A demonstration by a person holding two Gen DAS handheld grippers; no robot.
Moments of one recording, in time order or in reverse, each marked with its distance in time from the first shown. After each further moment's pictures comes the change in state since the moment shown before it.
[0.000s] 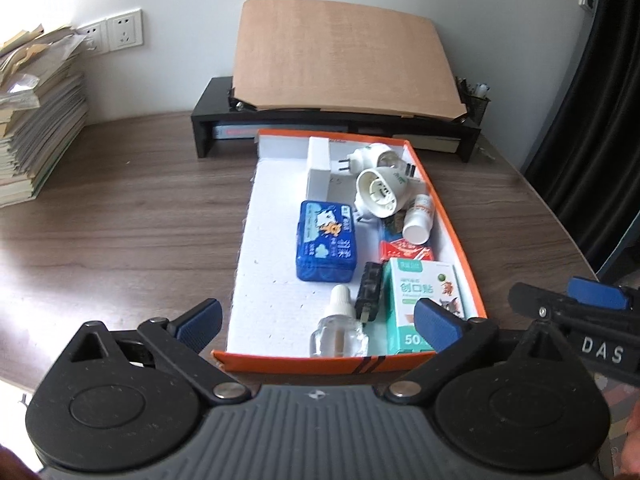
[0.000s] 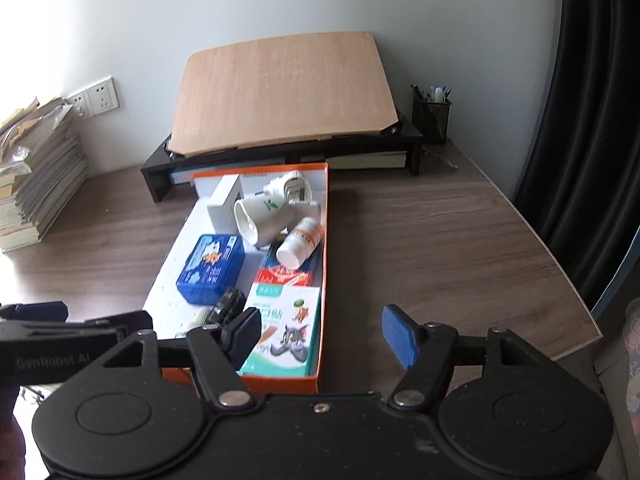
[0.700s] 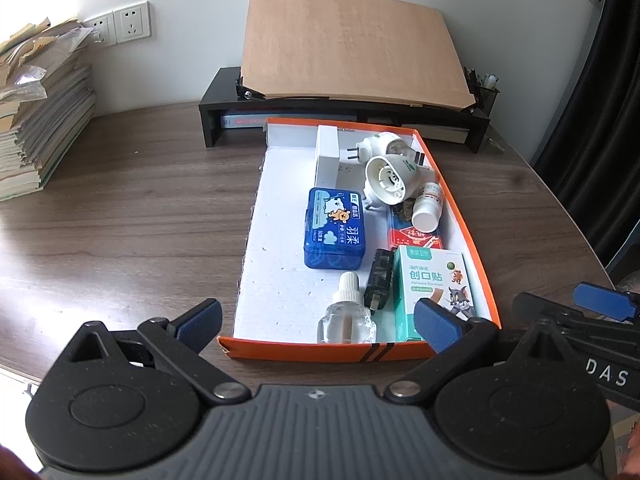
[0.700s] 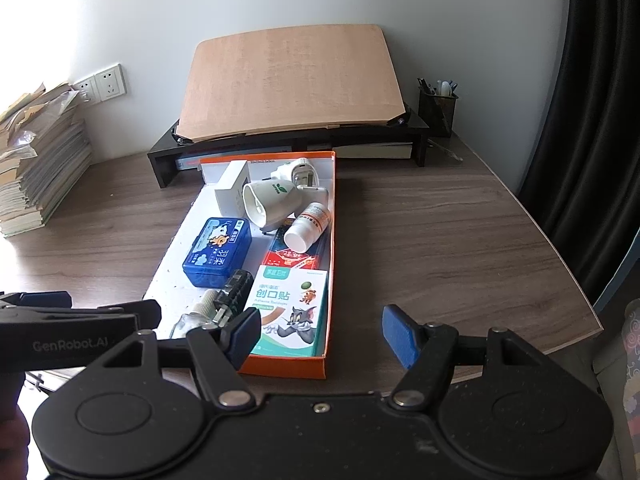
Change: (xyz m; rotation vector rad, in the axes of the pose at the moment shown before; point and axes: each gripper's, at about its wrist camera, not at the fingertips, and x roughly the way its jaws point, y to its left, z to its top) left arm 0.001 -0.001 -0.005 0.000 0.018 0.027; right arm -0.003 0.005 -0.008 -0.019 0.019 0.003
